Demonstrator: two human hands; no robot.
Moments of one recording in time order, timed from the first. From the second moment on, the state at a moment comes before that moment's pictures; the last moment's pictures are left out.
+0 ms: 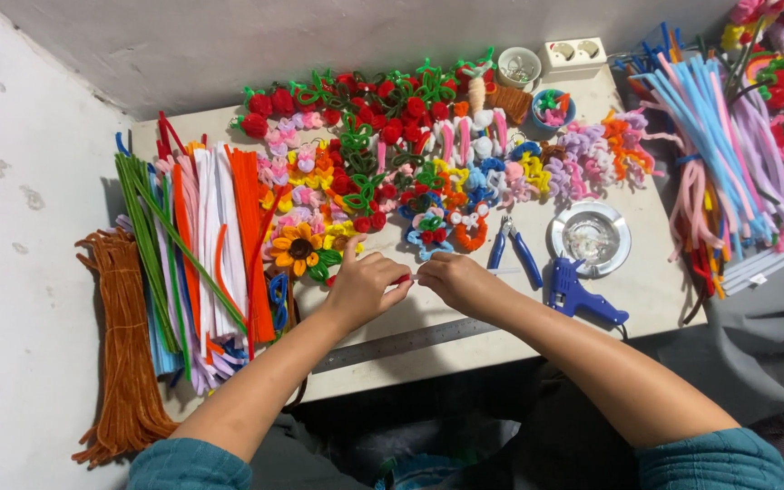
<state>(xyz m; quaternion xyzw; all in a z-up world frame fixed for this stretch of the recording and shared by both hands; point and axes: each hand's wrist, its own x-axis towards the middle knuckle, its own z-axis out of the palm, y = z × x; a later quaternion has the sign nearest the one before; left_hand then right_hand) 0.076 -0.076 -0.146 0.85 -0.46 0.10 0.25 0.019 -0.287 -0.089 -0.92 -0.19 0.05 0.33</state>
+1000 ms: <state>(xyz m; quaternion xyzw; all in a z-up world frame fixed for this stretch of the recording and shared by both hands) 0.061 -0.068 -0.109 0.84 -0.35 -0.23 0.34 0.012 -0.288 -0.067 -0.92 -0.14 0.10 0.36</state>
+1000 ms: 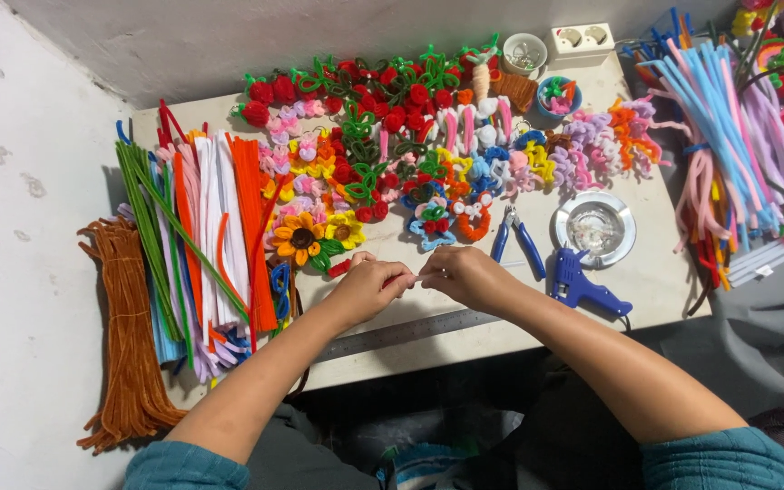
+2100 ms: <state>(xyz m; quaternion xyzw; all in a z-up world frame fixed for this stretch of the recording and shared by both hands) 0.105 -0.028 -0.154 0.91 -0.33 -0.02 0.26 0.019 -0.345 -0.053 -0.94 0.03 0.22 0.28</state>
